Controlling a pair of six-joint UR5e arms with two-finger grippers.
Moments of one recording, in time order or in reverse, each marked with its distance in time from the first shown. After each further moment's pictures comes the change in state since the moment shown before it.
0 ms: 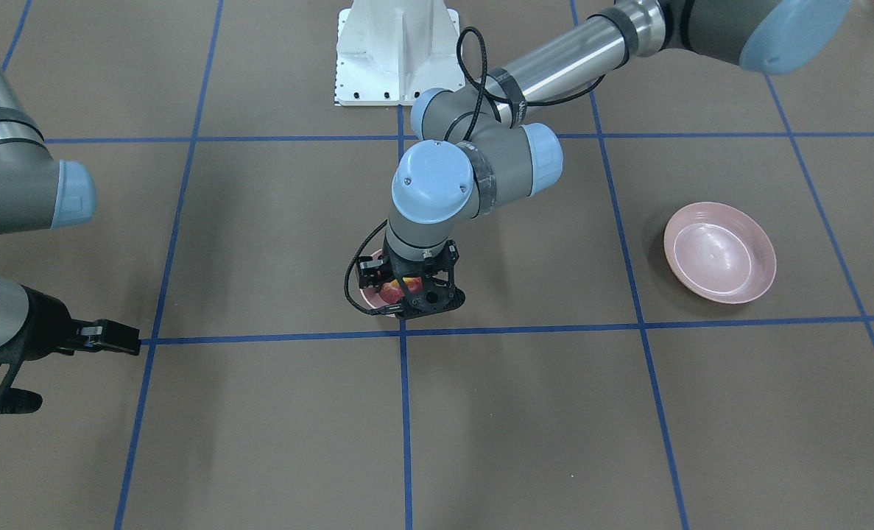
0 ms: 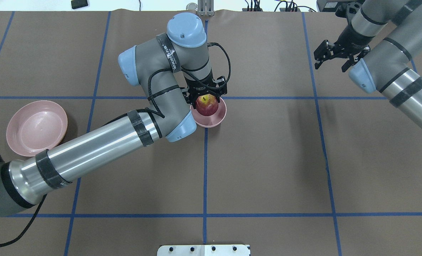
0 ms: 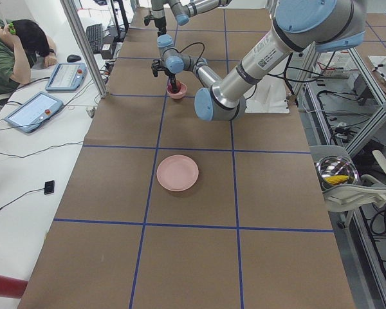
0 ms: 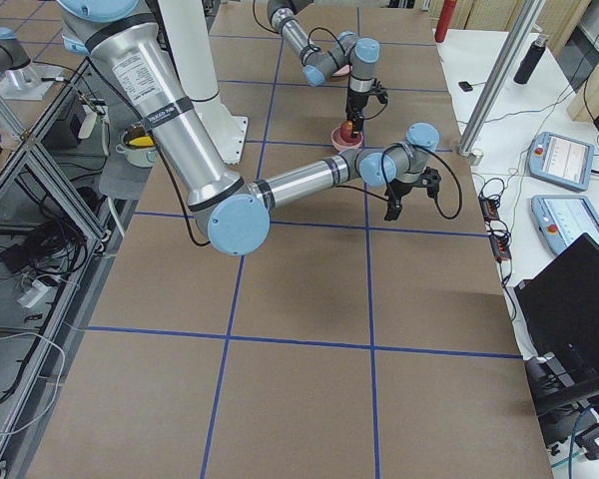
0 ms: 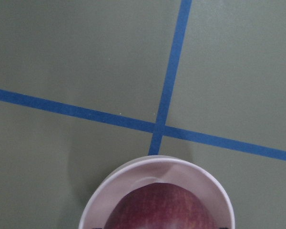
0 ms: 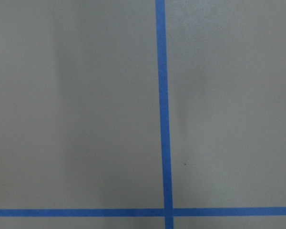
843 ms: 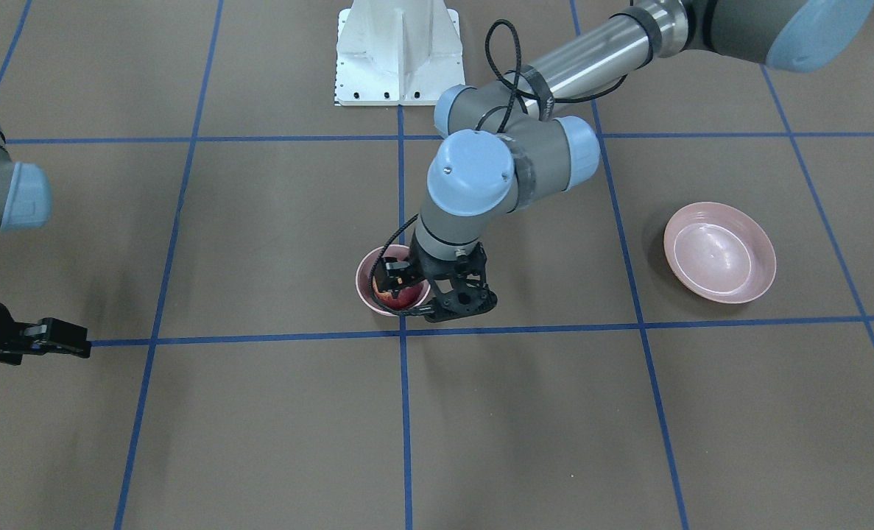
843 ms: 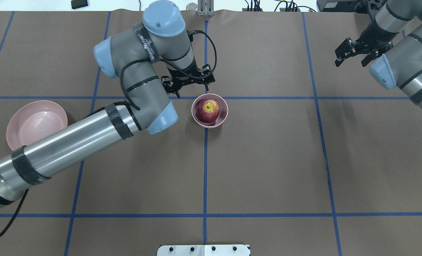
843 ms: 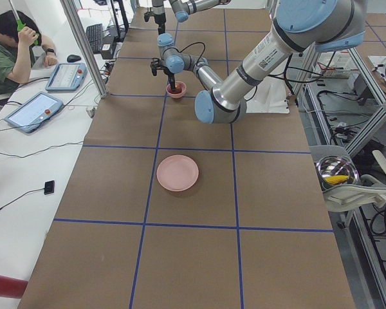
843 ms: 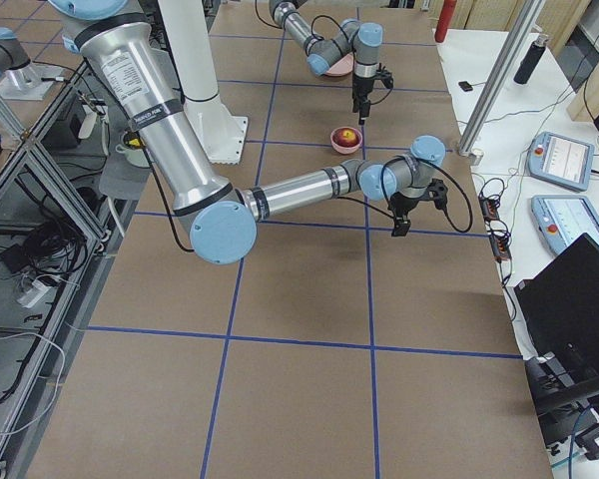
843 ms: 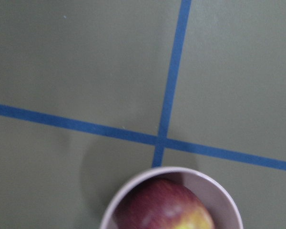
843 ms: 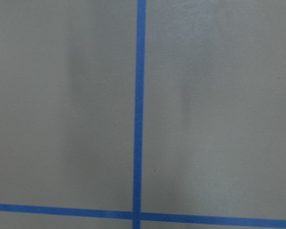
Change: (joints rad) left arm -0.086 0.119 -0.155 0.024 -0.012 0.077; right arm 0.082 -0.064 0.004 0.000 -0.009 -0.228
